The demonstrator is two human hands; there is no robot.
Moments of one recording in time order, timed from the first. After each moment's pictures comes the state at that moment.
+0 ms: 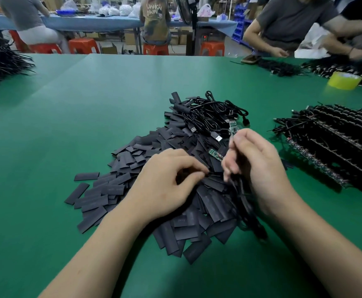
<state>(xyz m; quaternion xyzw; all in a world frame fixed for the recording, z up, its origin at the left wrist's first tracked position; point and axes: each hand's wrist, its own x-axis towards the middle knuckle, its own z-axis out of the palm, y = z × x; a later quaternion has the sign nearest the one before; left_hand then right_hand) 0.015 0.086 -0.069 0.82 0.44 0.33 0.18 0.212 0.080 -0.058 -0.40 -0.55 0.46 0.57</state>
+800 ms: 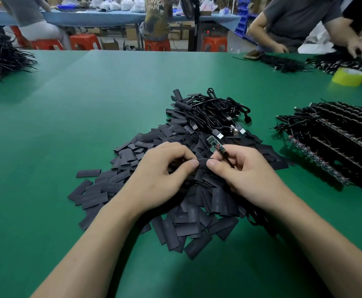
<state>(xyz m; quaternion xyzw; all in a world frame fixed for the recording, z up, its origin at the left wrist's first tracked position) 0.005 0.090 -0.067 0.79 0.43 0.38 0.22 0.215 0.081 -0.067 -0.49 -0.69 0.37 0.40</state>
